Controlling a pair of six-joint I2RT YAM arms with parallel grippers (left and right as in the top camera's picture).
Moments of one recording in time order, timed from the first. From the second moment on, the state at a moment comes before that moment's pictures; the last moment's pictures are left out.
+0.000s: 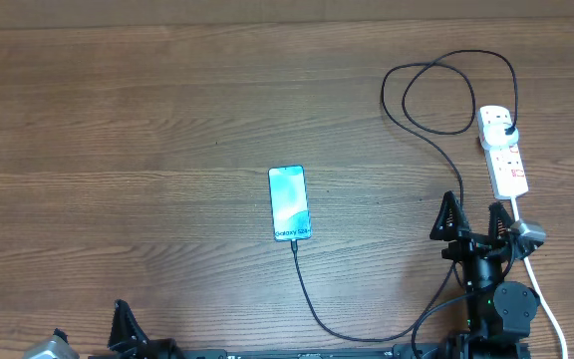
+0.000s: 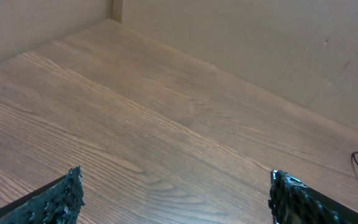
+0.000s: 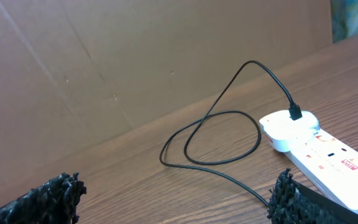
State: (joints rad) left arm 0.06 0.02 1.00 -1.31 -0.21 -0.40; right arm -0.12 0.01 0.02 -0.03 -0.05 0.41
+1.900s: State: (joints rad) left arm 0.02 0.01 0.01 -0.02 0.05 -0.33; right arm -0.12 0.01 0.02 -0.03 -0.05 0.41
